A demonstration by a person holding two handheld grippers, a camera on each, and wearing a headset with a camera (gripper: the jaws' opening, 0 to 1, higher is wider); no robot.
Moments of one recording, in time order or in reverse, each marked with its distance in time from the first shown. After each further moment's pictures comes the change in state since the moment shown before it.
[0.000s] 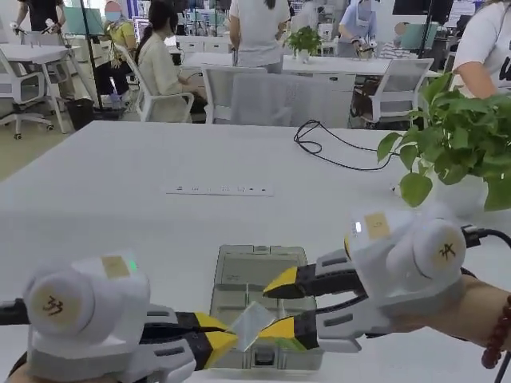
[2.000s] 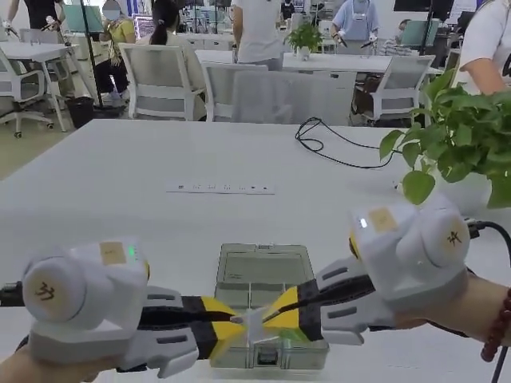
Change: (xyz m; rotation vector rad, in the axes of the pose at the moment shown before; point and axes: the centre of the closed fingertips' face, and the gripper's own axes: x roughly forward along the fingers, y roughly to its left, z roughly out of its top) left arm 0.000 0.007 0.015 0.023 -0.064 -0.033; right arm 0.001 0.004 0.003 0.051 -0.026 0.081
